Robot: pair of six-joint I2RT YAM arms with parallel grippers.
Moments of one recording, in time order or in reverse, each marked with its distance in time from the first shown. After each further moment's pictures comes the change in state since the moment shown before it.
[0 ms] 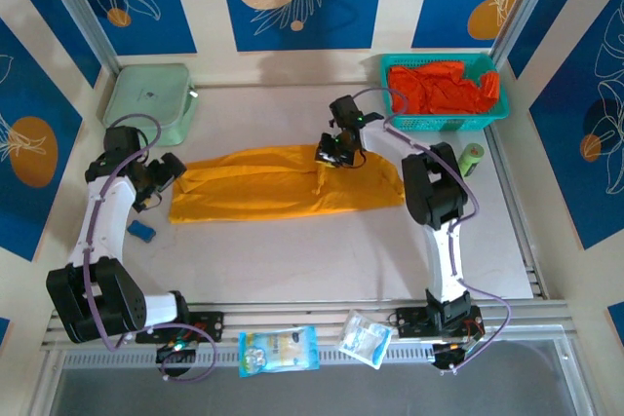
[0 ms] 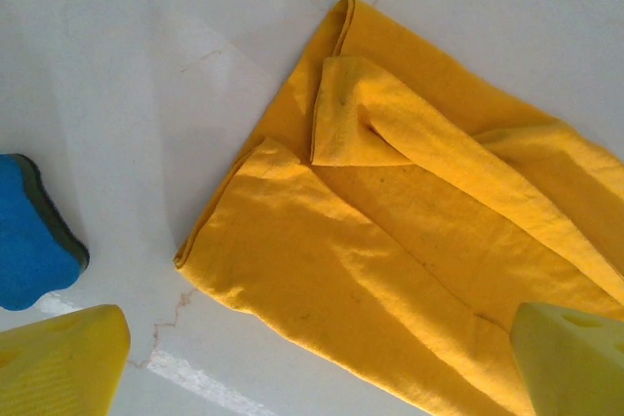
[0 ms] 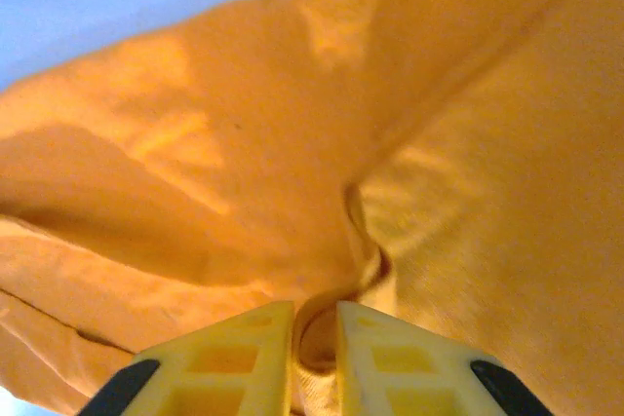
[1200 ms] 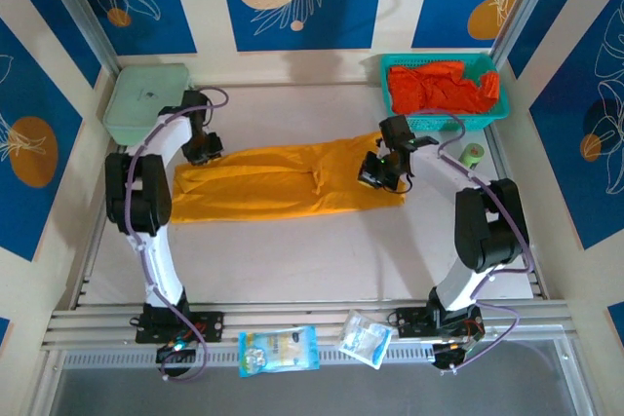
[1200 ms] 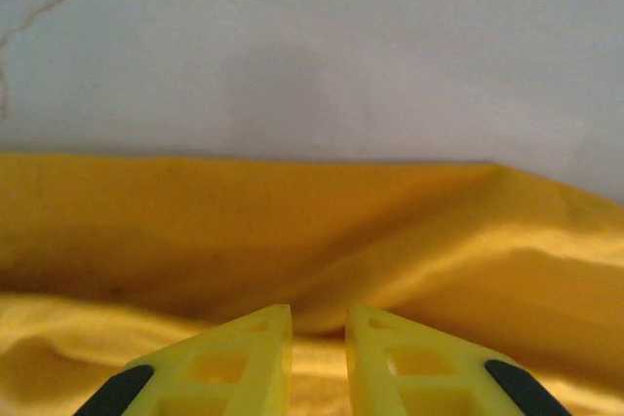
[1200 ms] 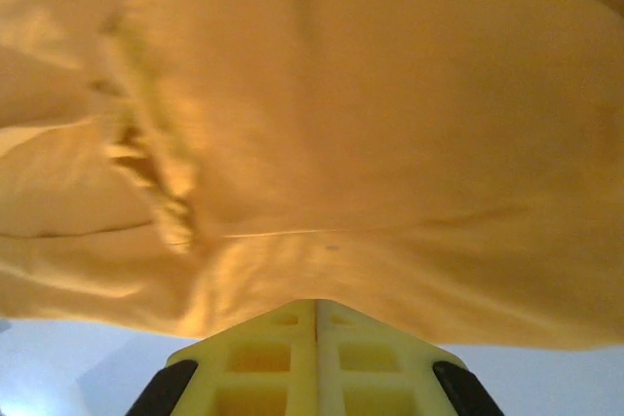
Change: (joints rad) left arm -0.275 0.756 0.533 -0.002 -0.067 0.105; right arm -0.164 -0.502 -0.570 0.008 0.008 0.001
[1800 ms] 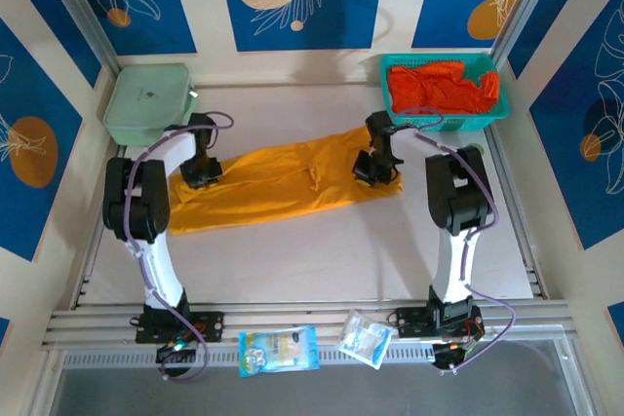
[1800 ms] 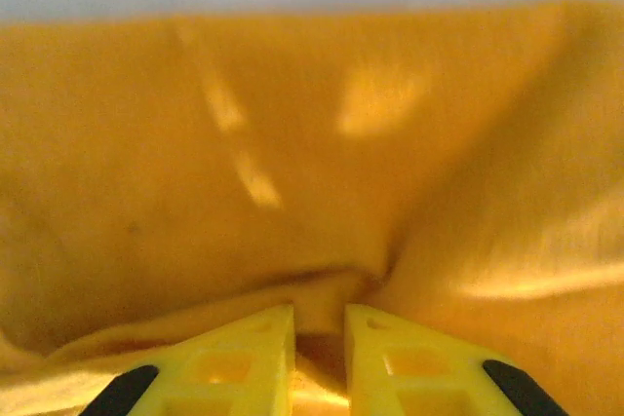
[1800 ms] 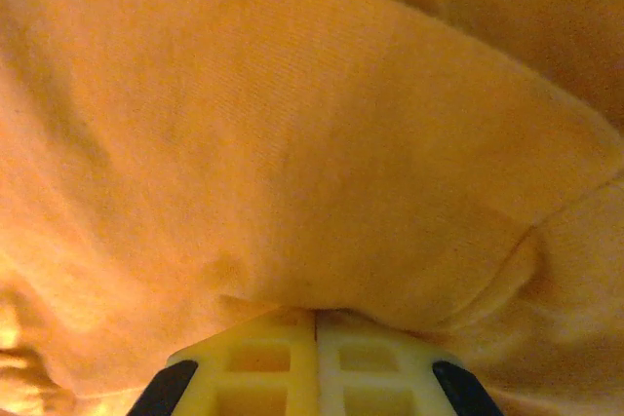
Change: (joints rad) left arm -0.026 -0.116 -0.266 0.006 -0.105 0.006; right arm 0.010 0.363 0.300 -0.109 0.092 -0.013
